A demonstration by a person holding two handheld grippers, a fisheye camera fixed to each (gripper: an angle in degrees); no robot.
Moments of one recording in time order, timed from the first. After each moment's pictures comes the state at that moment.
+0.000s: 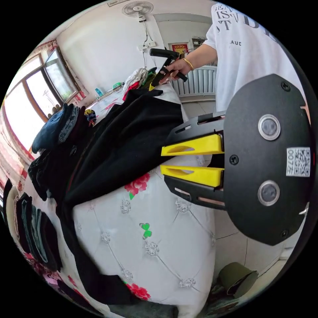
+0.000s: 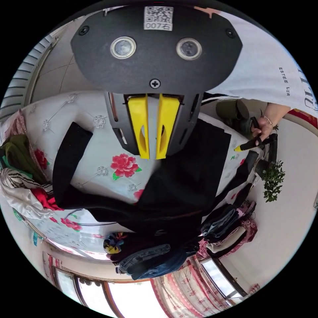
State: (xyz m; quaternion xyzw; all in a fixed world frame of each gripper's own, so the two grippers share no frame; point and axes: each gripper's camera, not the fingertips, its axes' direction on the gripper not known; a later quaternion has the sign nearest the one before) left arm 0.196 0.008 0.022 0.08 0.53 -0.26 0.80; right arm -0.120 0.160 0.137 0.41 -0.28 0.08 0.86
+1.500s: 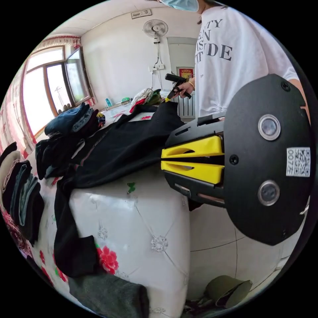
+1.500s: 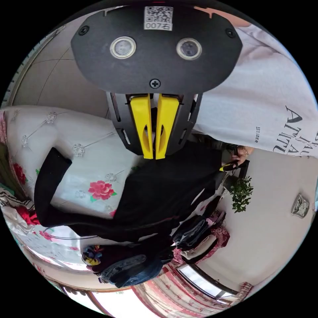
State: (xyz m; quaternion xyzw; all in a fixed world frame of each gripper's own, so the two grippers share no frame) left arm 0.041 0.063 0.083 0.06 0.61 -0.29 0.73; right arm -0.105 0.211 0.181 0.39 -0.39 -0.01 0.84
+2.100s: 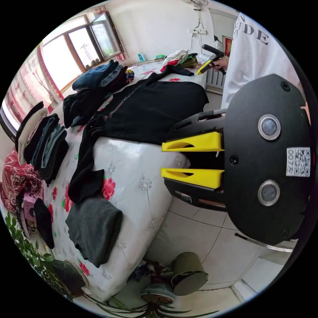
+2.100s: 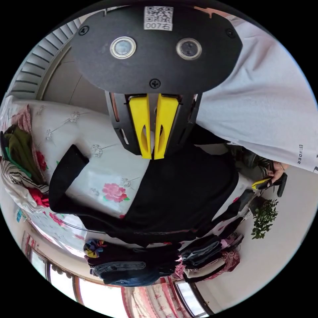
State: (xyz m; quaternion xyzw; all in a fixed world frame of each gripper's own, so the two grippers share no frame) left arm 0.028 0.067 0.042 0.02 0.42 -0.45 0.79; right arm -0.162 0.197 0.158 0.38 -0.23 -0.02 0.89
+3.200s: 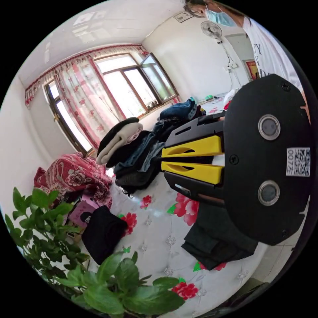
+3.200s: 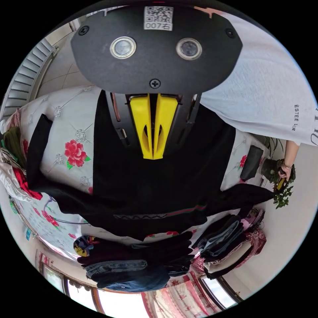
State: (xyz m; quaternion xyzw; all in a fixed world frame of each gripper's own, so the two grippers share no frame) left arm -0.350 0.088 0.175 0.29 0.45 -0.54 0.65; right arm -0.266 0.068 0.023 0.36 -0.26 0.09 0.89
